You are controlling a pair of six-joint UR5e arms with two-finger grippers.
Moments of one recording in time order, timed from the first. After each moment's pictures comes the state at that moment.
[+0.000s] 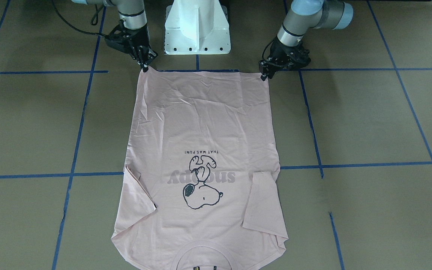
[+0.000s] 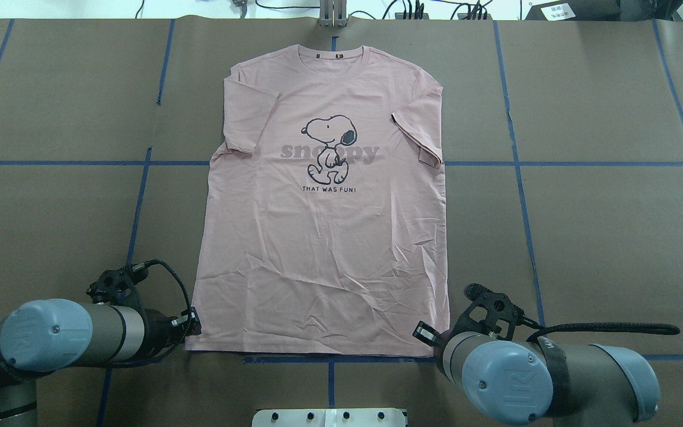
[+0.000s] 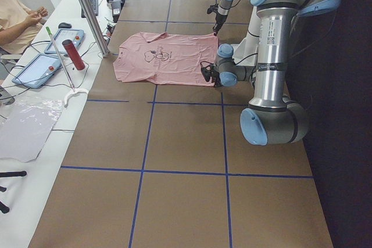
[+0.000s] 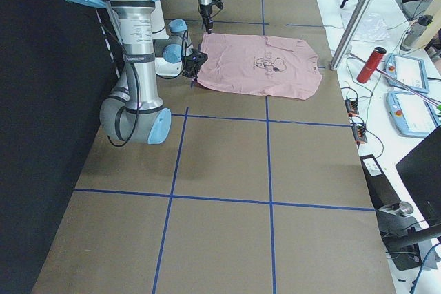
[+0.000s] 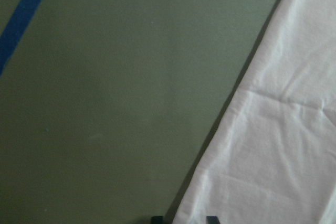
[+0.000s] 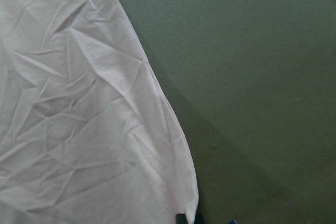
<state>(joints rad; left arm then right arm) -0.26 -1.61 -1.98 -2.10 -1.68 -1.87 0.12 -1.35 2.10 -1.56 1.46 2.05</state>
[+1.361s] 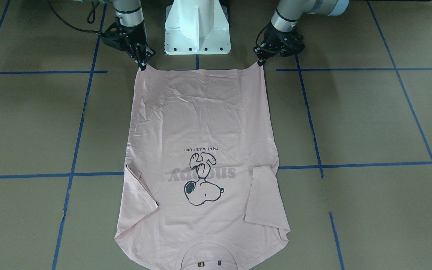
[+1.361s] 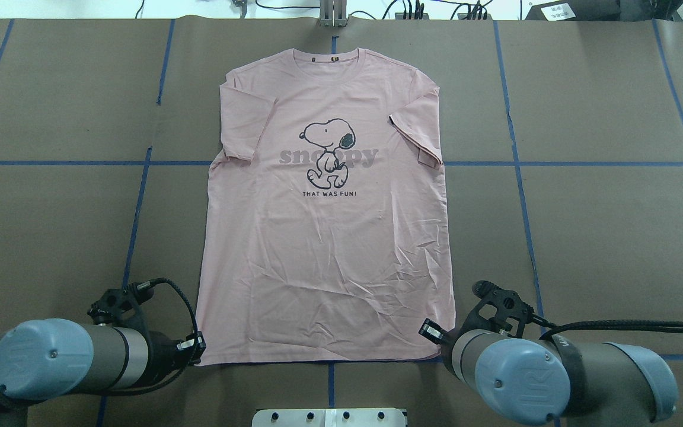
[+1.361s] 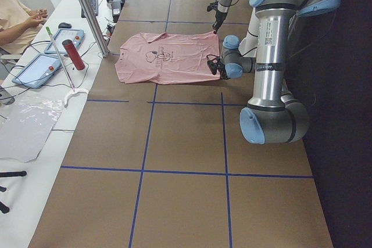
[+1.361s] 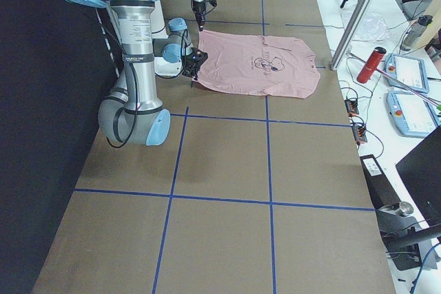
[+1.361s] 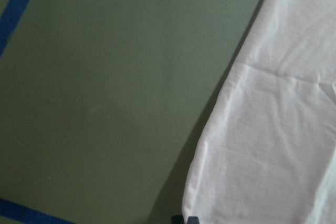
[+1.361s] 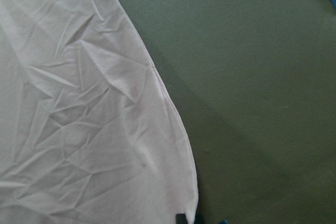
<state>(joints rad) -0.17 -1.62 -2.12 -1.96 -1.69 -1.92 0.12 -1.40 2.18 -1.56 1.47 2.05</state>
